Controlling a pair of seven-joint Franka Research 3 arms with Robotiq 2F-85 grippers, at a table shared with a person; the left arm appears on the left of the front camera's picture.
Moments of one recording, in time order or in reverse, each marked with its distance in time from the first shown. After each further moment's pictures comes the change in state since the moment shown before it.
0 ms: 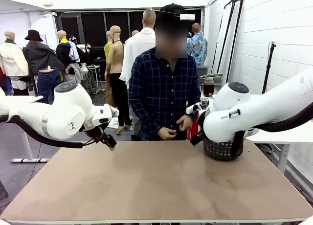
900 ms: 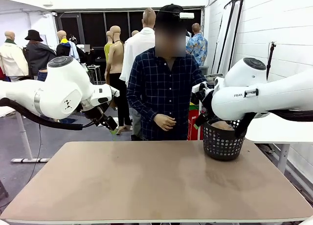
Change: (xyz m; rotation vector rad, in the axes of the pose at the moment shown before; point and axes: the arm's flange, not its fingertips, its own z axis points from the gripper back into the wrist) left arm 0.027 -0.007 0.077 0.019 -0.064 -0.014; right arm 0.021 -0.015 0.074 -0.007 -0.097 0.011
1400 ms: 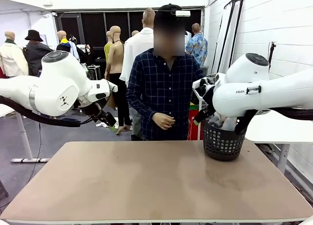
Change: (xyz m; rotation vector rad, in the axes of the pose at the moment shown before) left arm 0.000 -0.001 0.014 0.011 -0.020 0.009; right arm 0.006 -0.001 0.011 -0.007 -0.021 0.004
